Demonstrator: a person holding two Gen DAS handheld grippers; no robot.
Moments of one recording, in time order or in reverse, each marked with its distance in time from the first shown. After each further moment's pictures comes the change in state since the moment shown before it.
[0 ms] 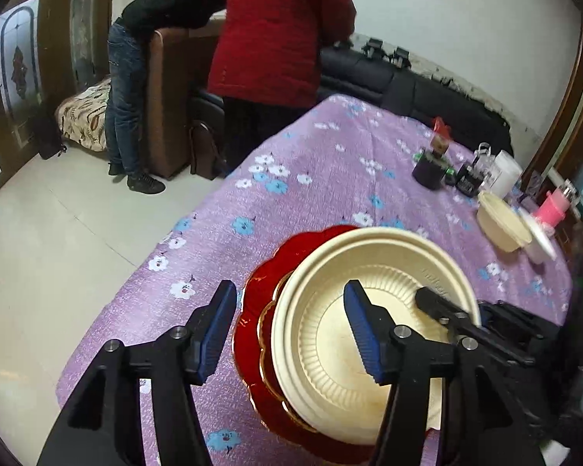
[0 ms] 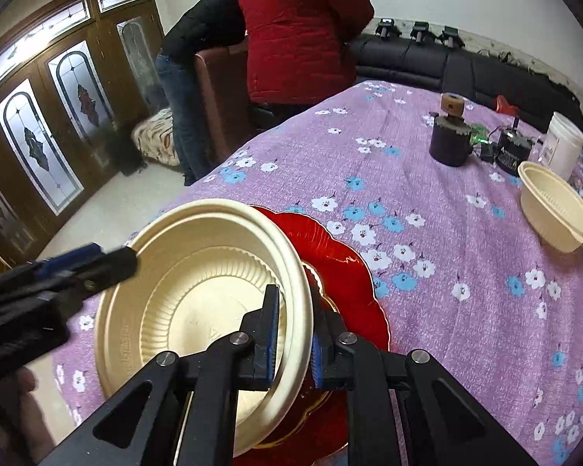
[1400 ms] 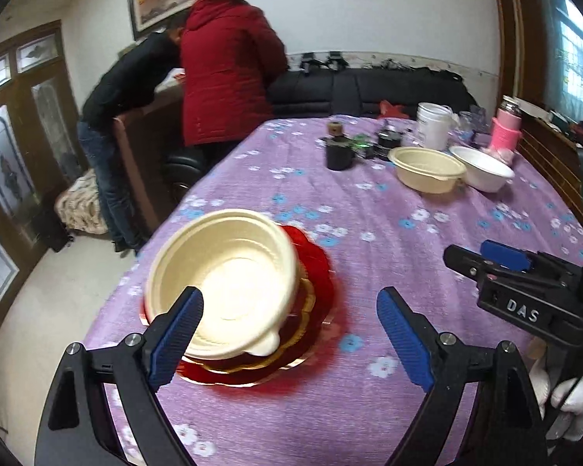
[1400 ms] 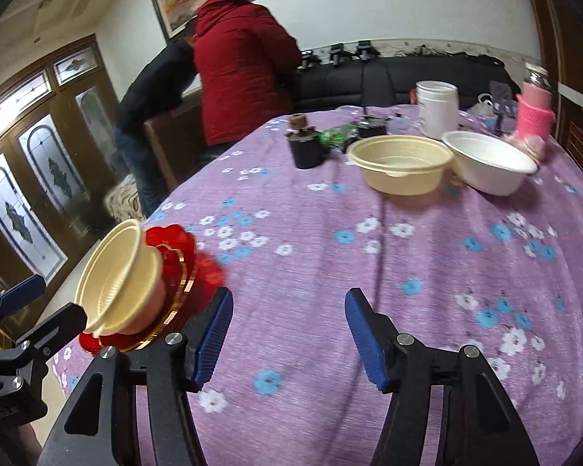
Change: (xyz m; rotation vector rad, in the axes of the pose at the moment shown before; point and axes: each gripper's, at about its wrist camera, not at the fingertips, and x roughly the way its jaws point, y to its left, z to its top) left arm -0.058 -0.162 -0.075 0.334 -0.109 0.073; right arm -0.126 -0.136 -0.079 0.232 -0.166 -0.066
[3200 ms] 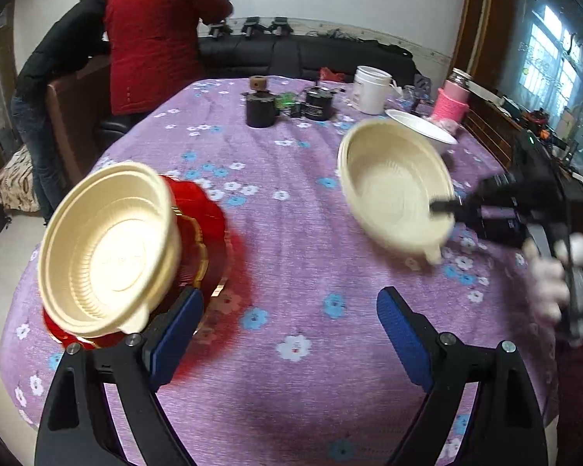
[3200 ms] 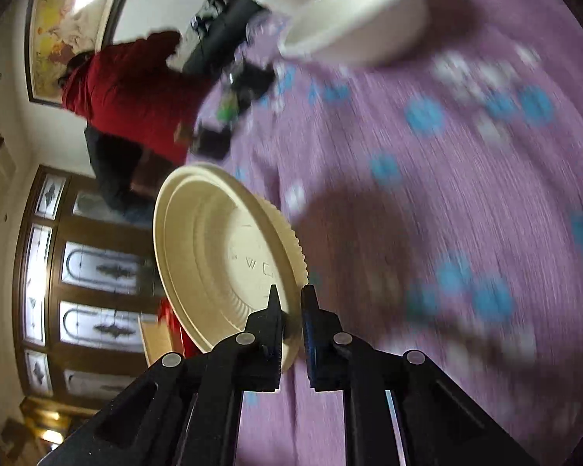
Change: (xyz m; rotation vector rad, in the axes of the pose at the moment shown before) left arm 0.037 -0.039 -0.012 0.004 0.129 -0.264; right arm 0.037 -0.179 0.007 0.654 0.319 0.297
